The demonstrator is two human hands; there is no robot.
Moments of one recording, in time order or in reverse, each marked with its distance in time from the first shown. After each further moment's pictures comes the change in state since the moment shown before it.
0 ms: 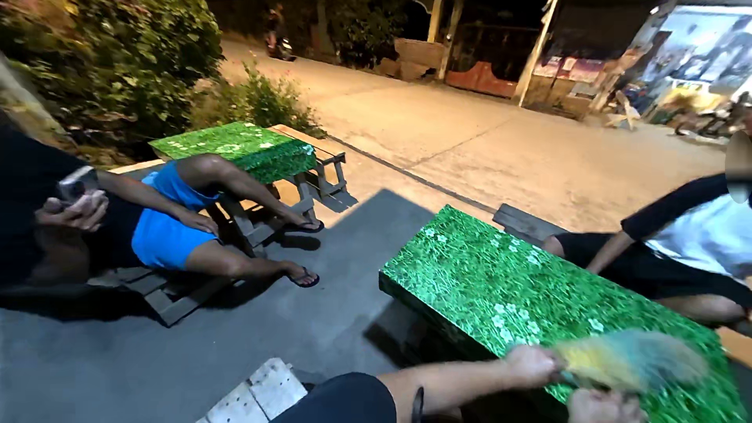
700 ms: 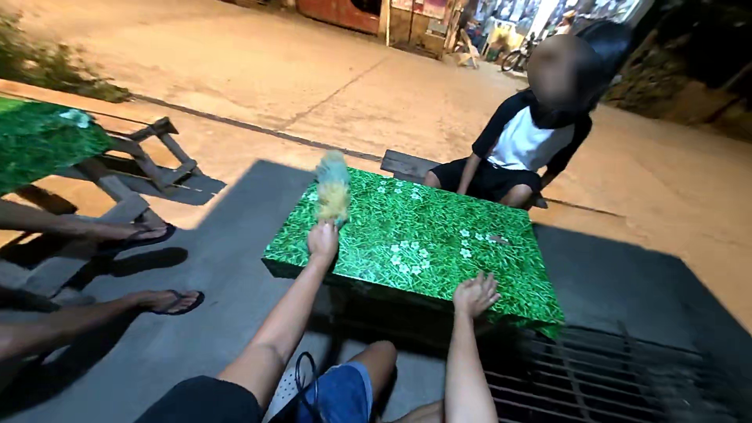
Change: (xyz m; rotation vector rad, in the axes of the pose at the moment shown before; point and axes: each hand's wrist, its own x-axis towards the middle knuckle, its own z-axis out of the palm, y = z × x) left_hand -0.049 -0.161 -0.147 0.250 0.359 -0.799; right_hand 0.003 -0.007 -0.003 -0.043 -0.087 0.102
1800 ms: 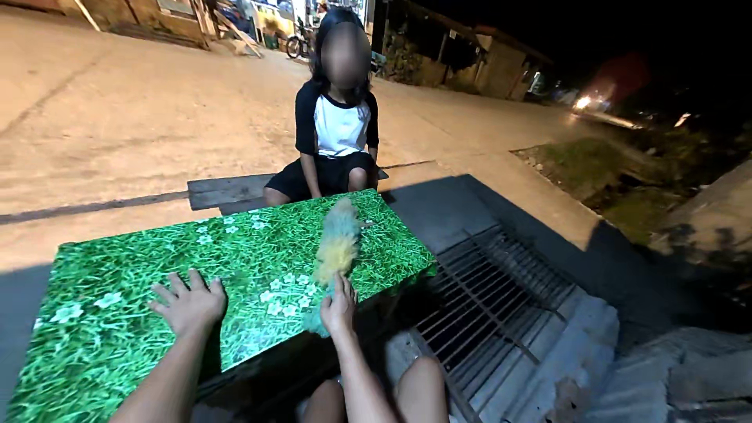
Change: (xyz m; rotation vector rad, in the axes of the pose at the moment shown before) left_hand 0.052 0.054 0.057 0.045 -0.148 0.266; right_hand -0.062 -0.079 -0.026 0.334 -0.233 0.067
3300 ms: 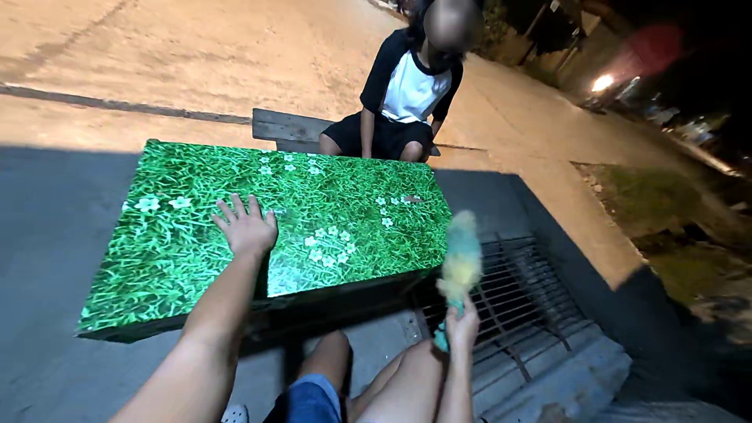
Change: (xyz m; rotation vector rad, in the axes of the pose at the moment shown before) left_hand 0.009 -0.007 0.012 0.026 0.024 0.002; right_hand -0.058 0.127 -0.149 -0.157 0.296 0.209
